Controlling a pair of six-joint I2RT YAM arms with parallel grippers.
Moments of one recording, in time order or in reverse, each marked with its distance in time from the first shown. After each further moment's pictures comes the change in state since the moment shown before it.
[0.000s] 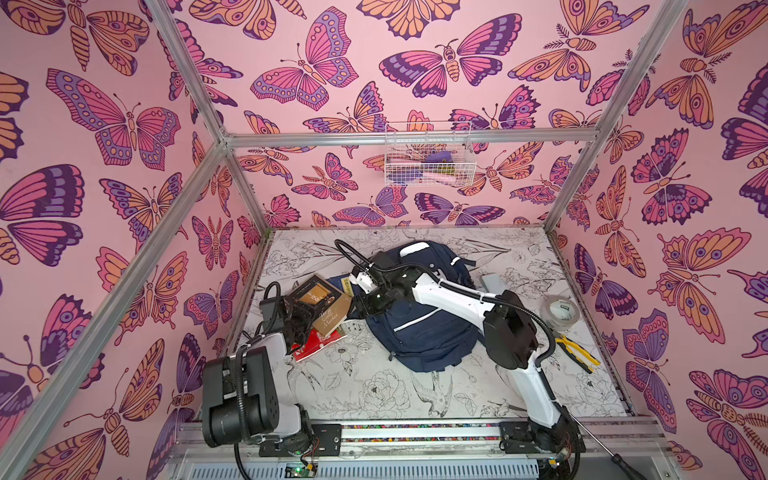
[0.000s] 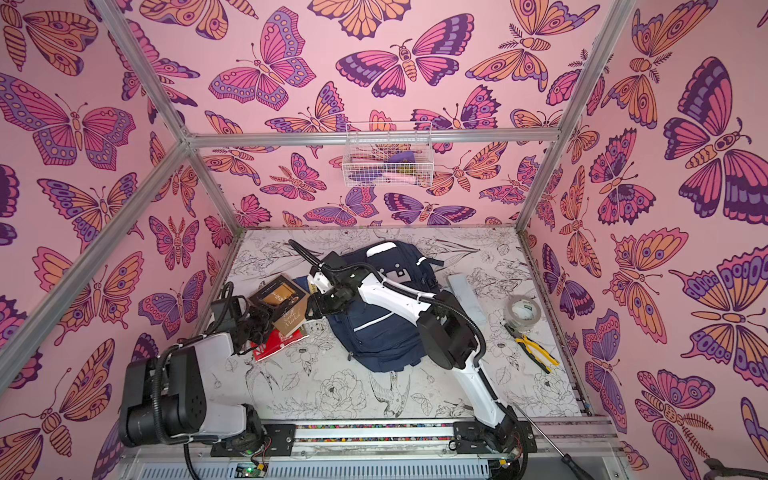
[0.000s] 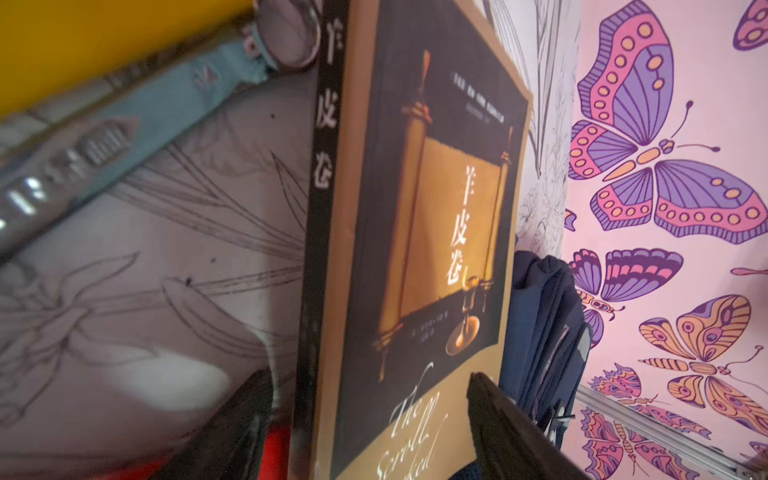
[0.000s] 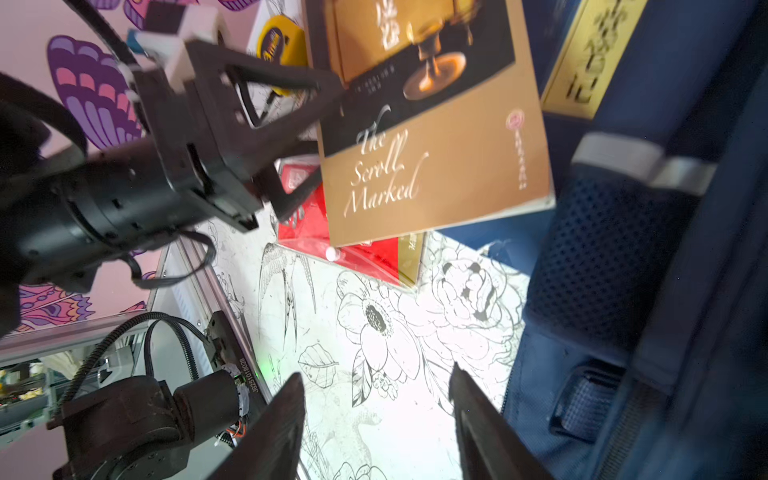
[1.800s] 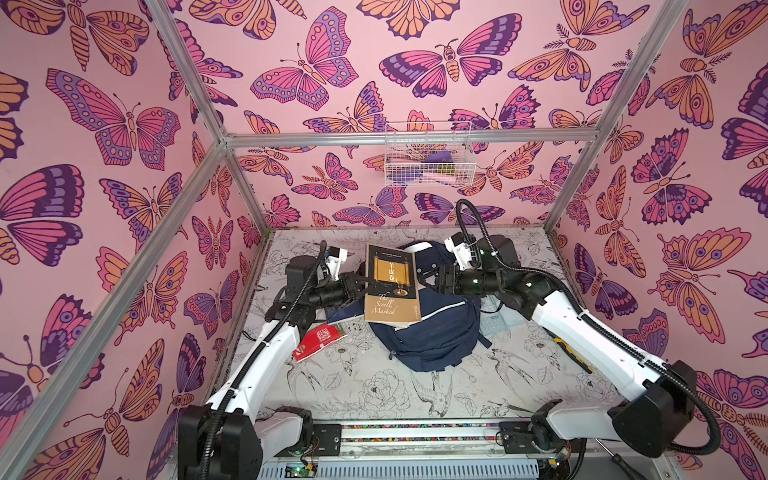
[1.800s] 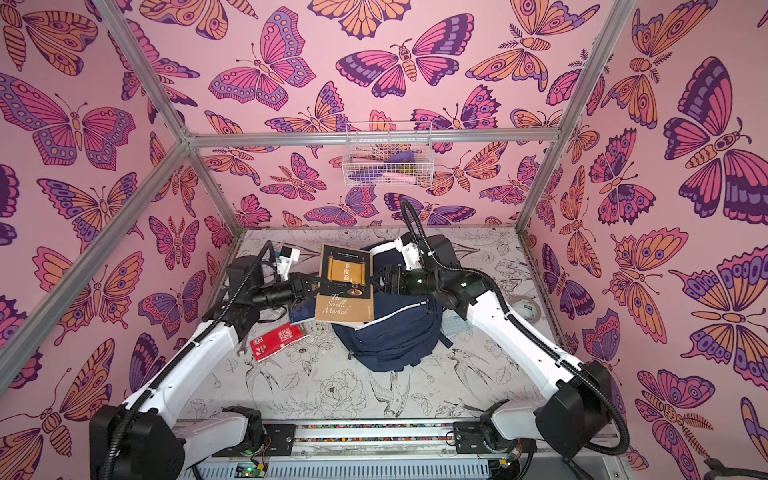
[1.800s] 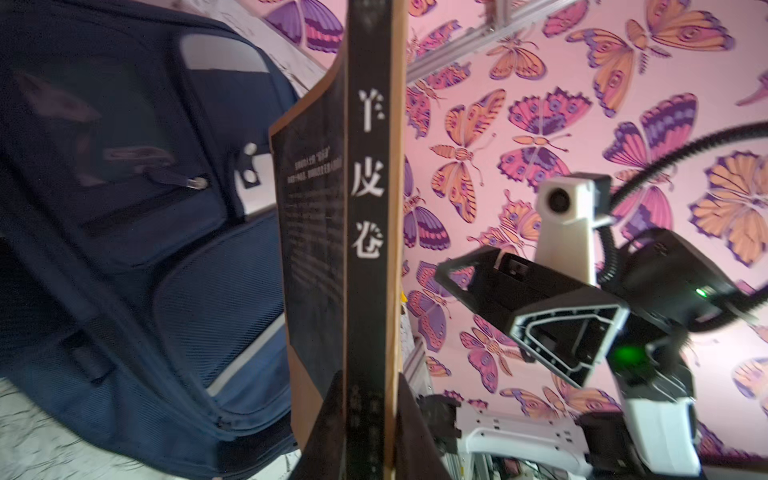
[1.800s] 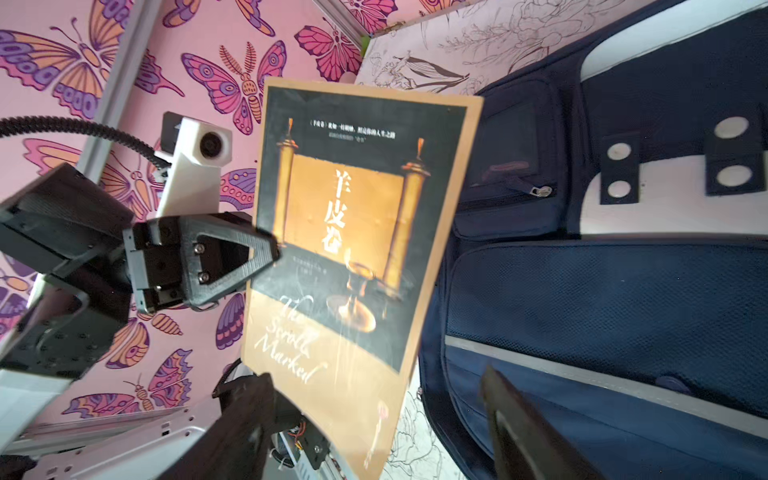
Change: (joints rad) left arm -0.448 -0.283 0.344 -0.229 0.514 0.209; right arm -0.325 -0.872 -0.666 0.194 -0.015 0.140
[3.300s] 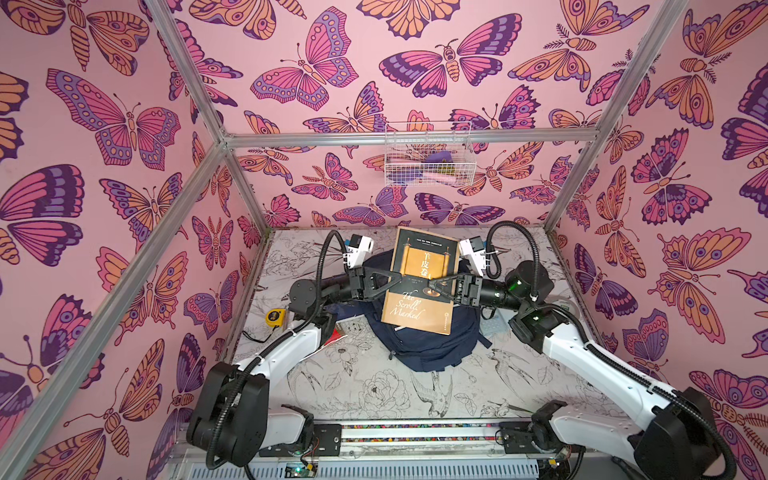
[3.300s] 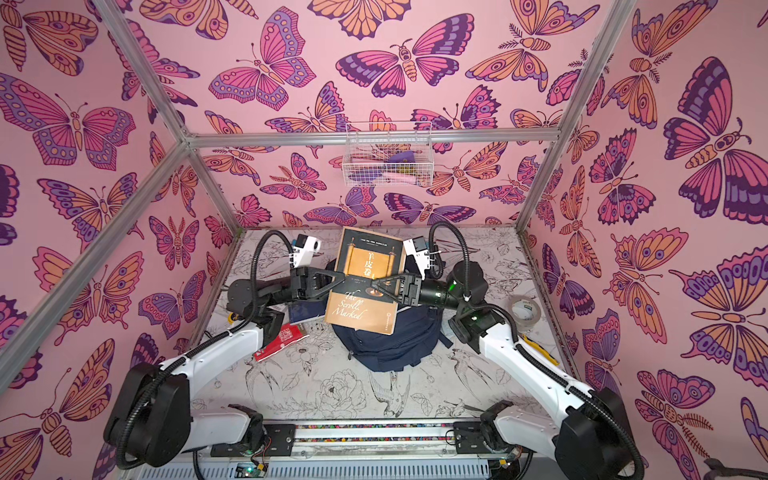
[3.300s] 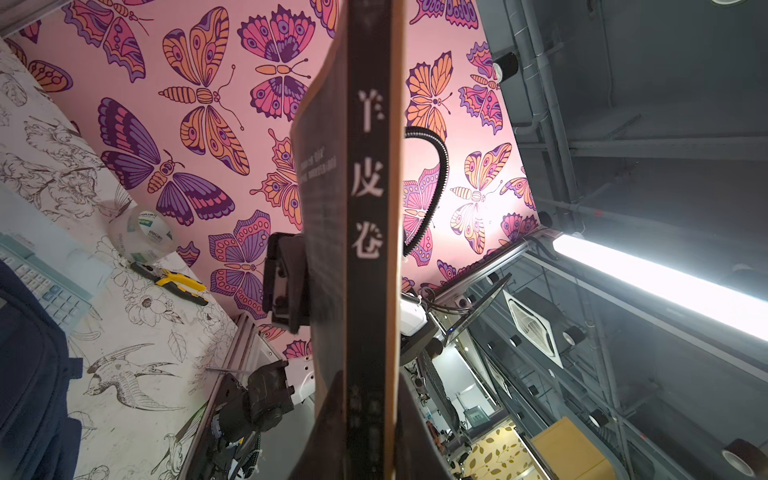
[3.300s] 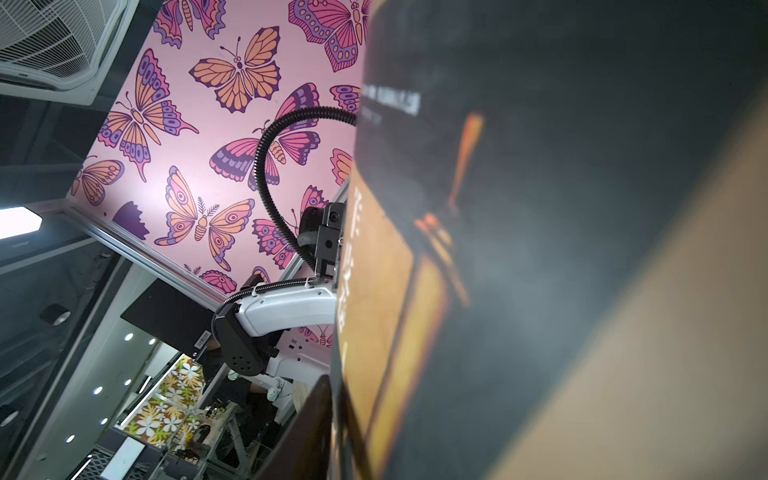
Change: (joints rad) left arm -0.161 0.173 -0.118 1.339 0.217 -0.857; right arm -0.043 -0.200 -0.382 0.875 -0.394 0.386
